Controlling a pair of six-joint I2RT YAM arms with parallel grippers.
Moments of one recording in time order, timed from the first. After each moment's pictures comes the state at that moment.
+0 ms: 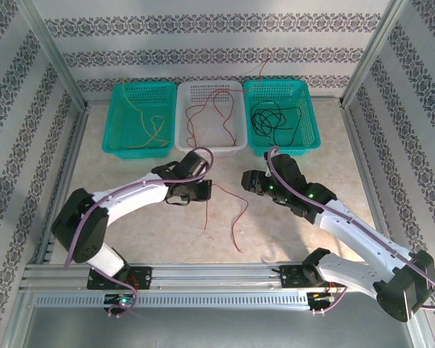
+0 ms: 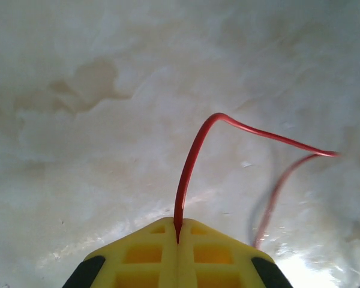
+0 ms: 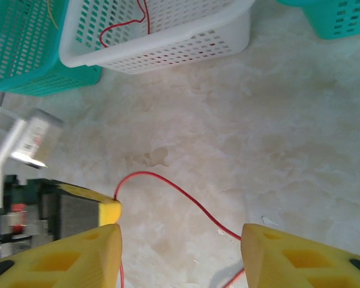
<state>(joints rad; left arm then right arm) -0.69 1.54 1.03 -0.51 0.16 -0.62 0.63 1.02 0.81 -0.49 -0.02 0.70</state>
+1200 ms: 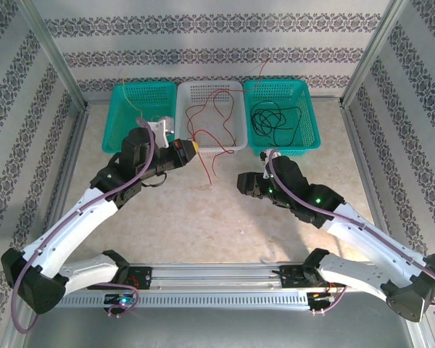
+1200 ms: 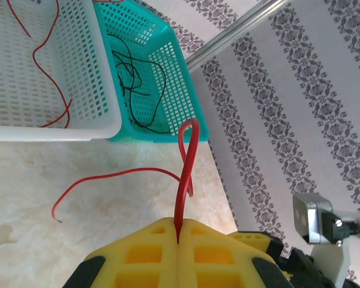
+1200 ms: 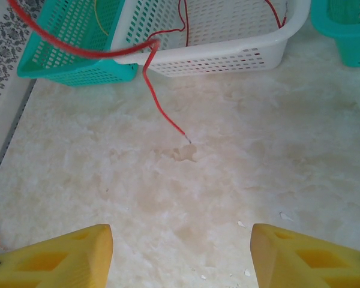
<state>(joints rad) -0.54 1.12 1.09 -0.31 0.24 -0.82 0.75 0.97 0.92 -0.59 0.06 0.67</state>
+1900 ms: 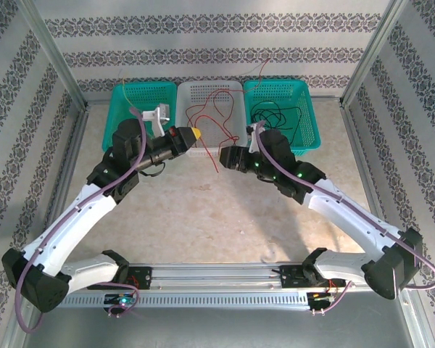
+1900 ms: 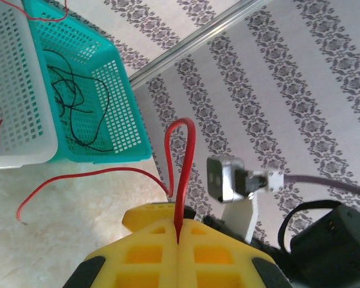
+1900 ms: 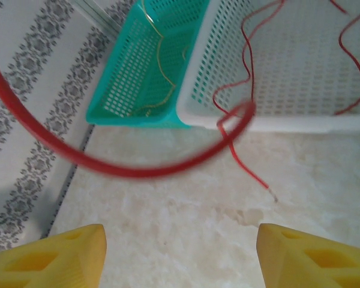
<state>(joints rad) -0.49 1.12 1.14 -0.18 0.38 -0.92 0.66 1.21 1.11 -0.38 -0.12 0.67</state>
